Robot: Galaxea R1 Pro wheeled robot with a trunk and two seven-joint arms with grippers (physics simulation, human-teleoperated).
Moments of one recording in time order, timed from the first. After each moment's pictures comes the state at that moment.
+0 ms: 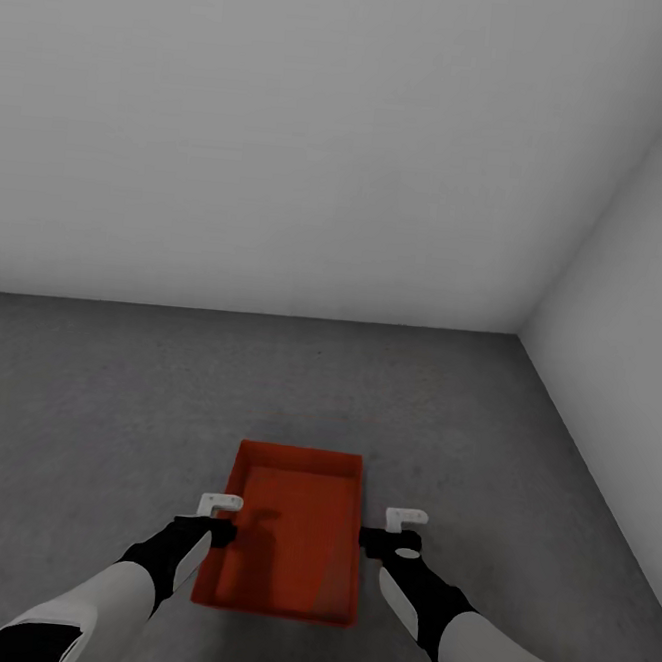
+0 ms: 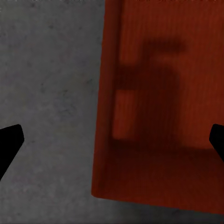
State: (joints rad) left arm -0.75 -0.06 0.02 -0.27 -0.01 0.28 0.16; right arm -0.70 0.09 0.49 -0.34 -0.43 0.06 -0.29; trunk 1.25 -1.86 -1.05
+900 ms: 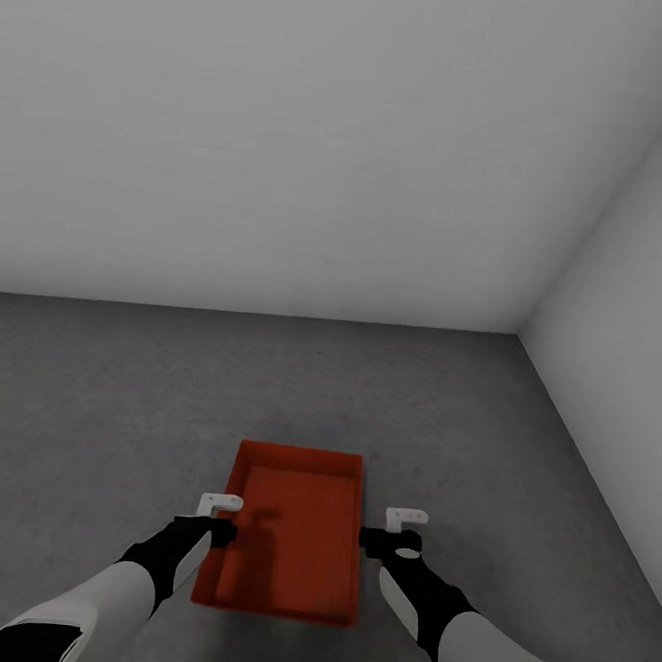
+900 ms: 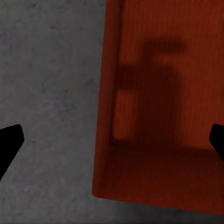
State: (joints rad) left arm -0.75 -0.06 0.02 -0.27 -0.01 0.28 0.17; right arm -0.70 0.09 0.49 -0.34 -0.43 0.06 -0.29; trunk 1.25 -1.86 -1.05
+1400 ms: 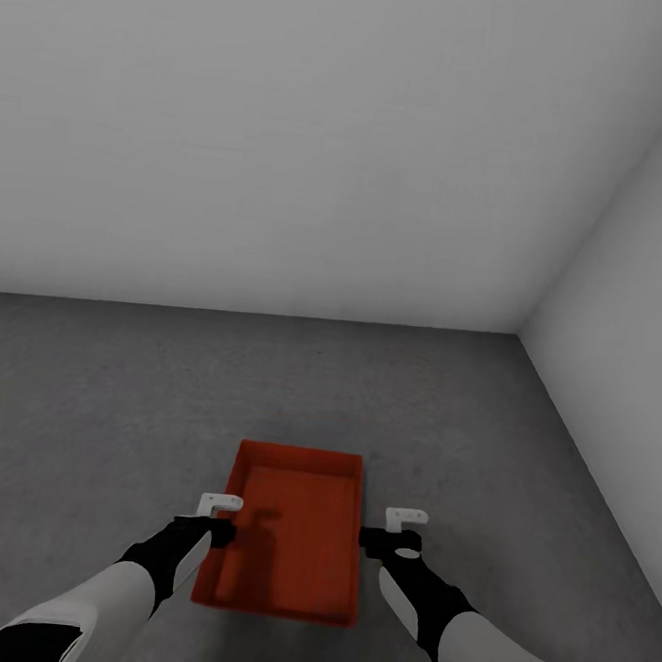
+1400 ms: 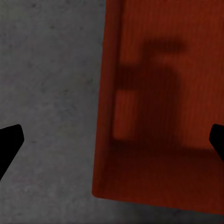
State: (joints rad) left arm -0.75 -0.06 0.02 -0.27 -0.01 0.28 0.17; right arm -0.70 0.09 0.49 -0.34 -0.43 0.06 -0.29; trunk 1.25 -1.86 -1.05
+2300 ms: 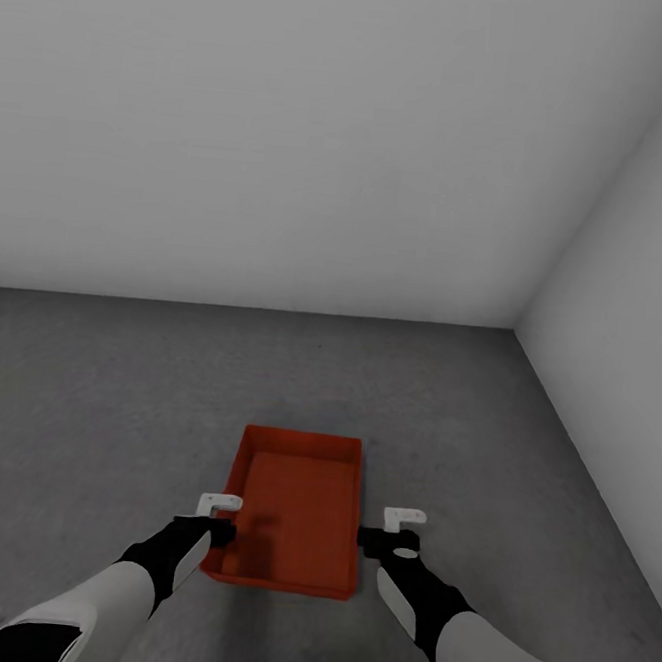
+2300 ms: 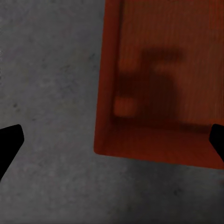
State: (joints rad) left arm -0.75 -0.06 0.03 -0.27 -0.01 0.28 0.17; right arm -0.70 0.10 0.49 -0.34 -0.44 0.05 -0.29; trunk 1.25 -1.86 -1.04
